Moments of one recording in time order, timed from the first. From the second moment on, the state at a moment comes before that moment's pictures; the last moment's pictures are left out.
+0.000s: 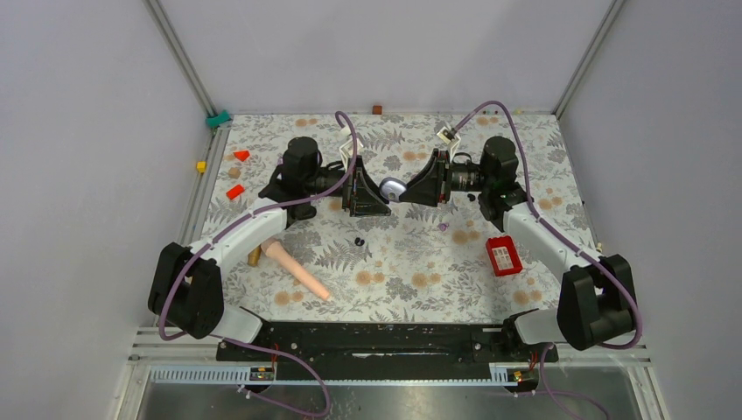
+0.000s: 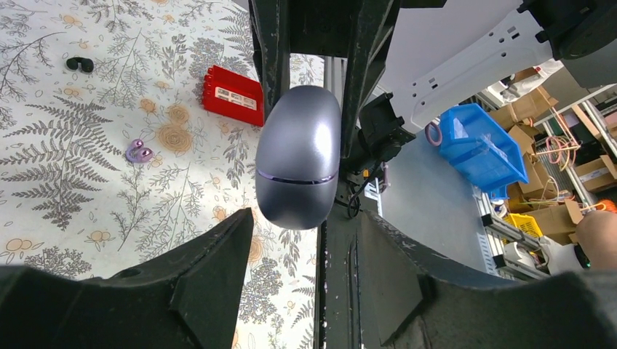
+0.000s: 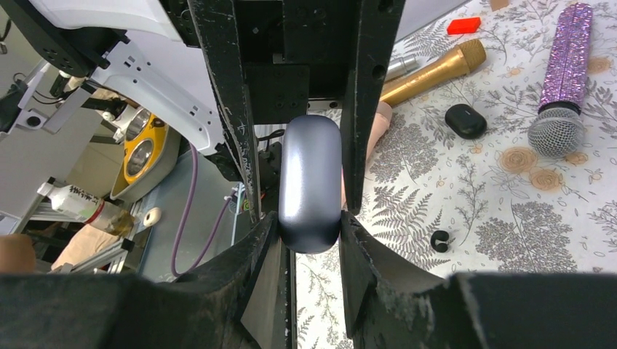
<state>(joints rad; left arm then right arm) -0.48 1.43 1.01 0.21 1.13 -0.40 0.33 1.37 0.92 0.41 -1.18 0.51</state>
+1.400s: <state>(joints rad) -0.45 1.41 1.01 0.28 1.10 -0.46 0.33 1.41 0.91 0.43 -1.20 0.52</state>
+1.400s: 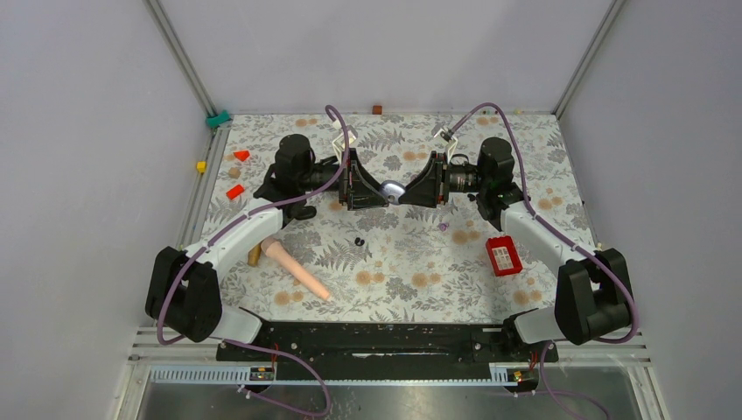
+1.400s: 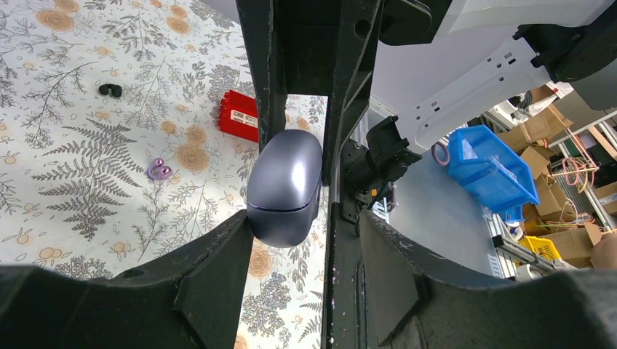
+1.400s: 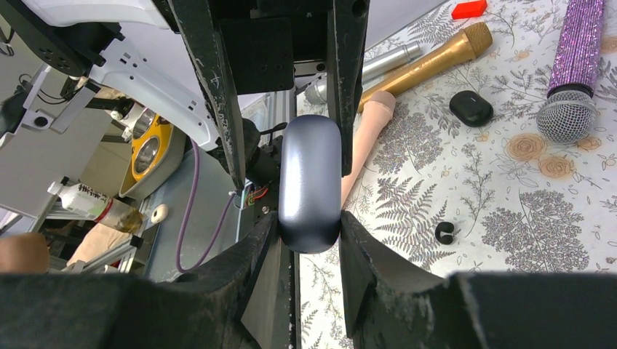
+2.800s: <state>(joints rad) -0.47 1.43 1.08 0.05 1.10 -0.28 0.34 1.42 0.90 0.45 -1.19 0.53</state>
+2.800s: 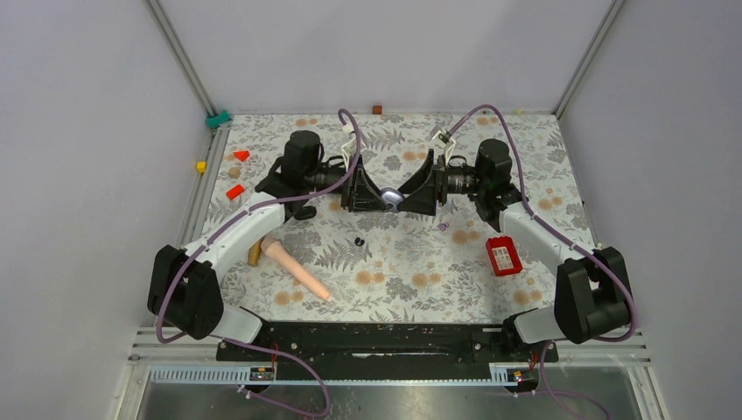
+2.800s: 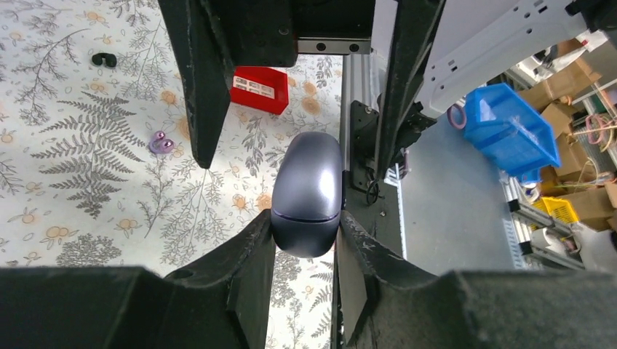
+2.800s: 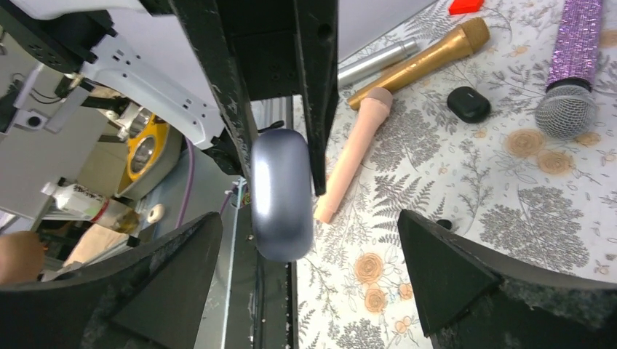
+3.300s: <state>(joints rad) -0.47 1.43 1.23 -0.50 1.10 0.21 0.35 1.38 0.91 0.27 -1.11 0.36</state>
